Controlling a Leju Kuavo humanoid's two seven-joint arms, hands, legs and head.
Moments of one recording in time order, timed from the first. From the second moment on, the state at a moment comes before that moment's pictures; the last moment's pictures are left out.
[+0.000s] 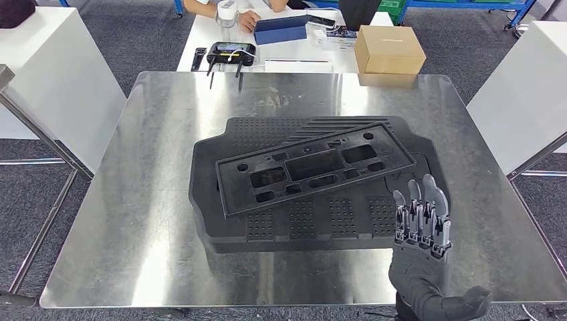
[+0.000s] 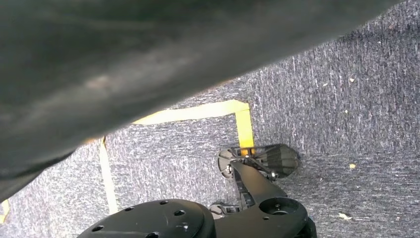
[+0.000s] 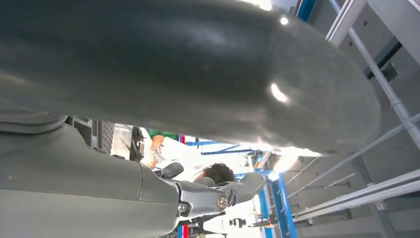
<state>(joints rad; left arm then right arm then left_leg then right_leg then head) -0.09 0.01 -1.49 -0.11 1.45 0.29 -0.43 0.35 0.03 0.23 -2.10 -0.23 0.14 -0.56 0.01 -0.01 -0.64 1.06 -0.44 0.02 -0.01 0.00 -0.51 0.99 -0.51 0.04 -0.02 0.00</state>
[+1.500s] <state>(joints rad) -0.09 0.00 -1.46 -0.11 1.50 0.24 -0.47 0.37 0.12 0.13 -2.11 -0.17 0.12 -0.57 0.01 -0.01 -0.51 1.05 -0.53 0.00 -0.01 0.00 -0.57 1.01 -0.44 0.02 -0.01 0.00</state>
